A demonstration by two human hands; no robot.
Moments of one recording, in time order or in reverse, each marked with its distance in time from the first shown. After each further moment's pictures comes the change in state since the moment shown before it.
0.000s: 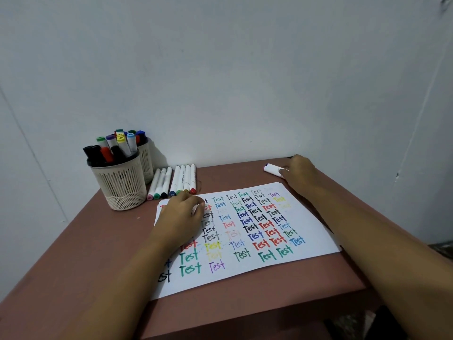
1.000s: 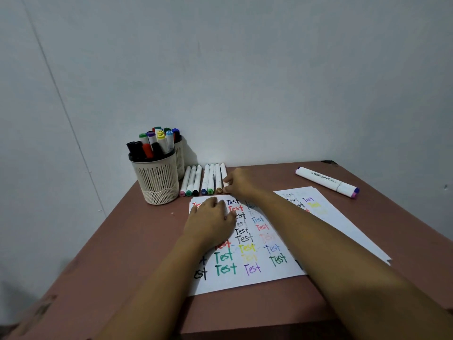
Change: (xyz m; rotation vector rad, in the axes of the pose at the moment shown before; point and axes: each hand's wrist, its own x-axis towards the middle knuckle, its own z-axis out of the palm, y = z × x) left_hand -0.001 -0.011 0.003 0.168 -0.240 -0.124; right_hand -0.029 -0.163 0.086 0.216 -0.441 -0.287
